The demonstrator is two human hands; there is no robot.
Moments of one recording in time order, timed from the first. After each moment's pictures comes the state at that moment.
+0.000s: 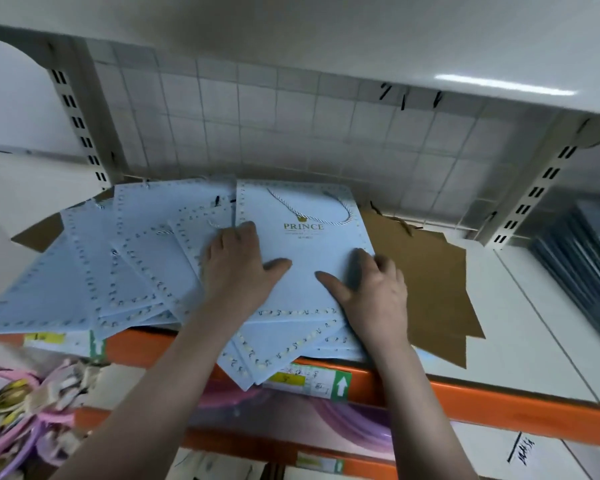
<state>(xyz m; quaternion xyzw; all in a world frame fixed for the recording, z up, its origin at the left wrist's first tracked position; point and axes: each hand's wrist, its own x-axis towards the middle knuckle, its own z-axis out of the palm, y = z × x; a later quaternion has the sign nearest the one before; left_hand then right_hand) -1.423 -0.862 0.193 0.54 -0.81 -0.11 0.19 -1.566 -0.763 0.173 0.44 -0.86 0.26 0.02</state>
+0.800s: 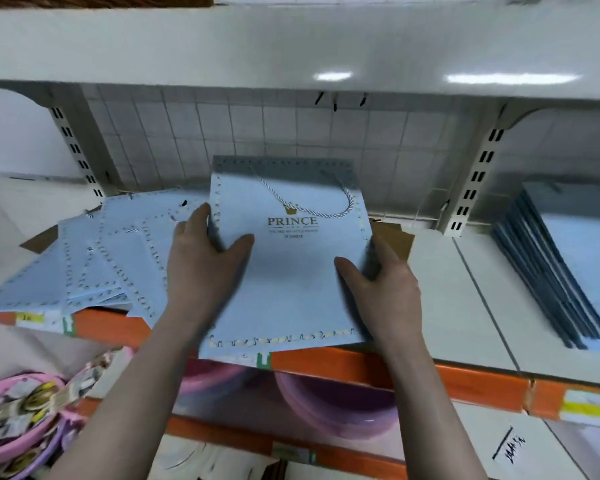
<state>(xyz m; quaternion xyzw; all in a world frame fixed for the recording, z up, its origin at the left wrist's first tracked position) -1.454 -0.779 0.222 0.51 -0.71 -0.21 0.44 -1.631 -0.678 0.196 0.42 -0.78 0.46 -0.04</state>
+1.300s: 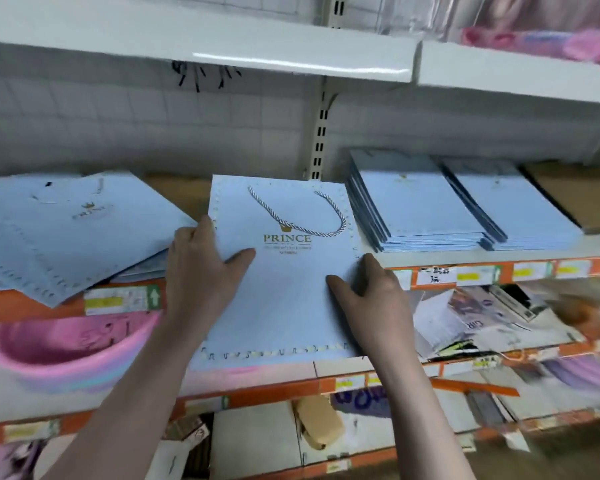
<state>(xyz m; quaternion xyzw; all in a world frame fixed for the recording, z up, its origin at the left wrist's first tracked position) -1.517 -0.635 0.212 0.42 -0.81 -0.21 0.36 -1.638 -0.478 0.201 0.30 -0.88 0.38 0.01</state>
